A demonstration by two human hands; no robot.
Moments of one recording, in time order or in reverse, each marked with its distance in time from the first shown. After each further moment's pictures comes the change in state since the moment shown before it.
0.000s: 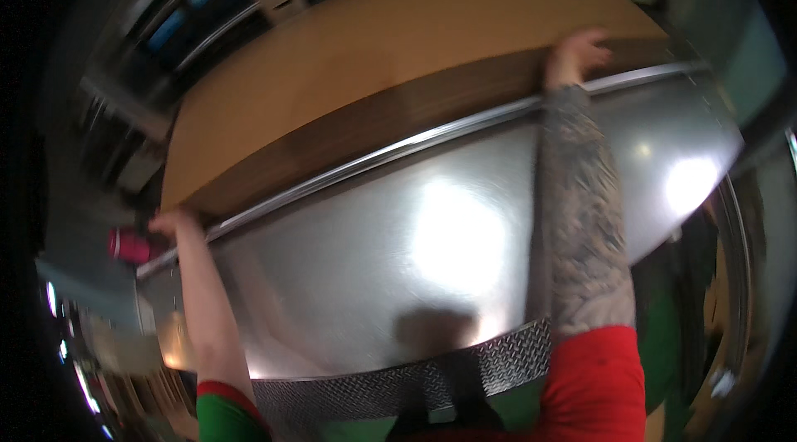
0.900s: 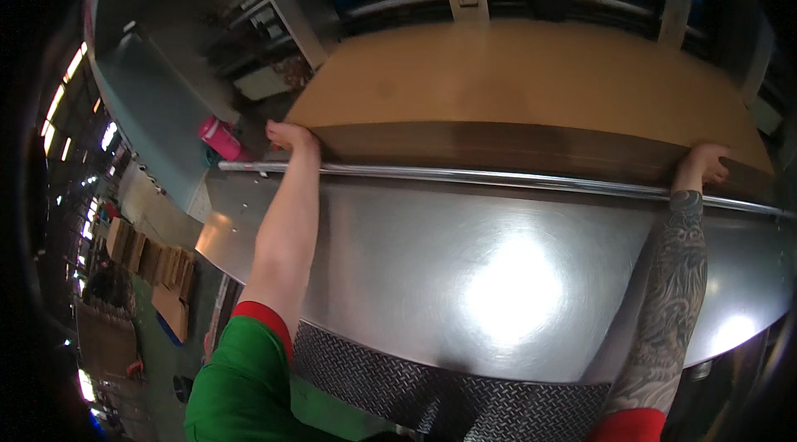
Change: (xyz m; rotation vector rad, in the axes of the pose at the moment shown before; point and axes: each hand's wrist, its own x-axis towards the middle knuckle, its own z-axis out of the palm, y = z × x) left_hand -0.024 0.004 0.011 0.369 0.144 0.304; right_hand 0.050 0.030 0.025 -0.073 0.127 0.060
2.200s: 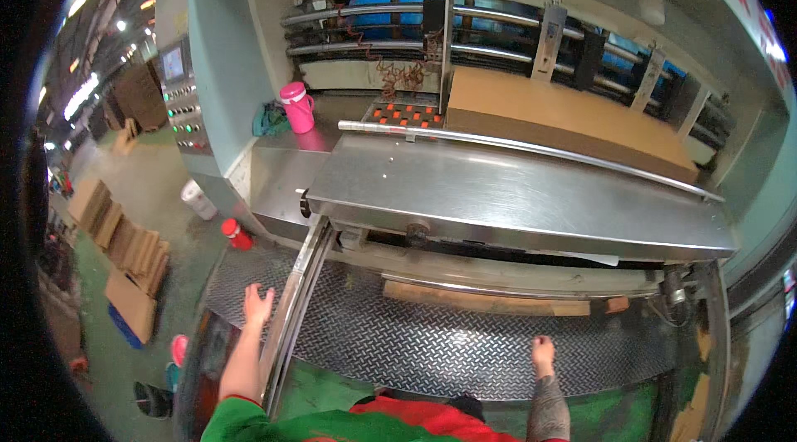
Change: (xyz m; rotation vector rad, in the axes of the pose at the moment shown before) left_hand 0.414 0.050 -0.827 1.277 -0.713 0.321; right_hand -0.352 0.254 -0.844 -0.976 -1.221 -0.341
